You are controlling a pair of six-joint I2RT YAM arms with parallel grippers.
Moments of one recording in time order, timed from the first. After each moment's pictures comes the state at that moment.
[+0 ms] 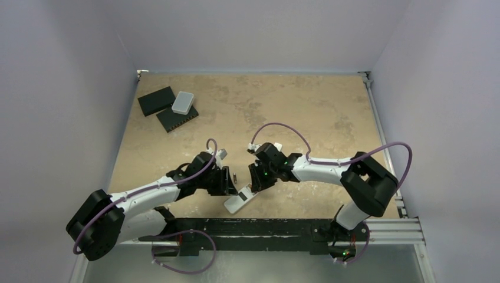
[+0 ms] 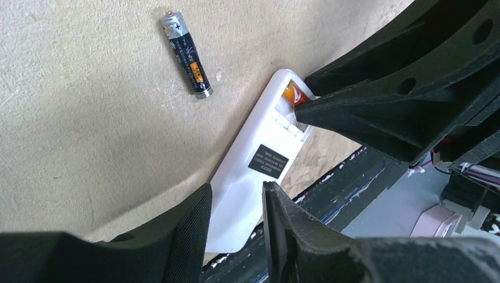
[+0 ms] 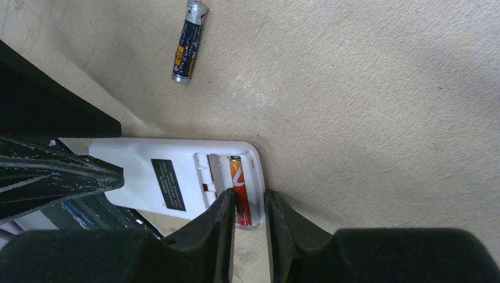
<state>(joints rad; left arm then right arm) -0.71 1.11 0.40 -0.15 0.30 -0.78 0.92 1.60 0.81 -0.22 -0.20 0.50</state>
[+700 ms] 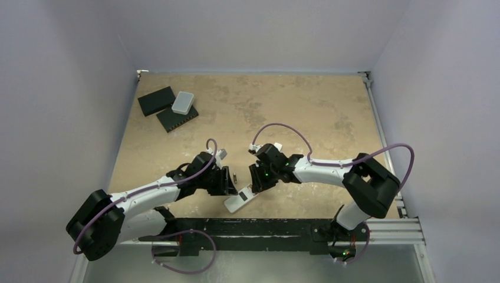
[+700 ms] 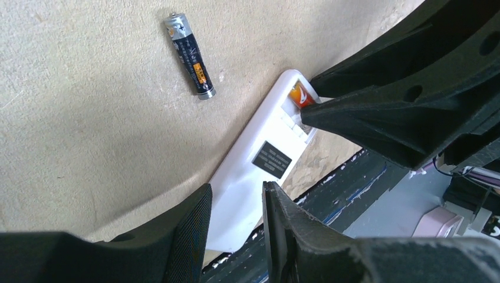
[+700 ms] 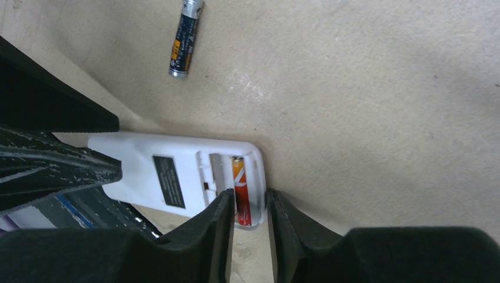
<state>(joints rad) -0.71 1.11 0.40 -0.15 0.30 -0.78 0.92 1.58 0.78 -0.20 -0.19 0.52</state>
